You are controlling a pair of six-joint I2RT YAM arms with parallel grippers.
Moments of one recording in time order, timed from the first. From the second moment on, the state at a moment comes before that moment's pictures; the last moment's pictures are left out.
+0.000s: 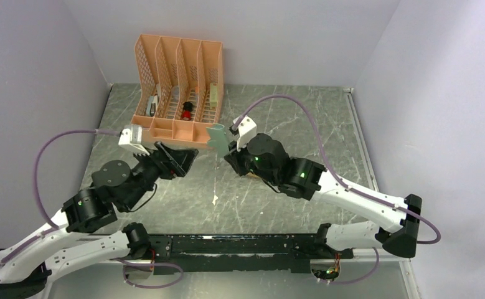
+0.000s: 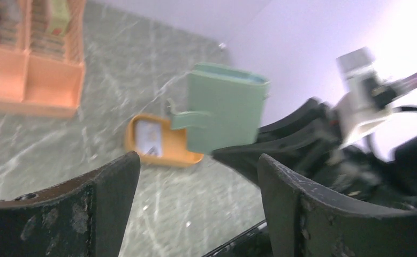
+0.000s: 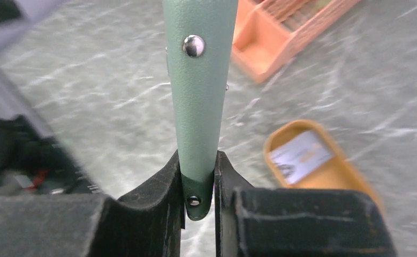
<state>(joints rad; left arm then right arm) -1.05 0.59 0.90 -0.46 -0.55 -0.76 1.09 1.19 1.16 -0.37 0.25 0.26</state>
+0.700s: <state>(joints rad) -1.05 0.93 1.36 -0.39 -0.32 -0.77 1.32 1.14 0.84 0.71 0.77 -1.30</state>
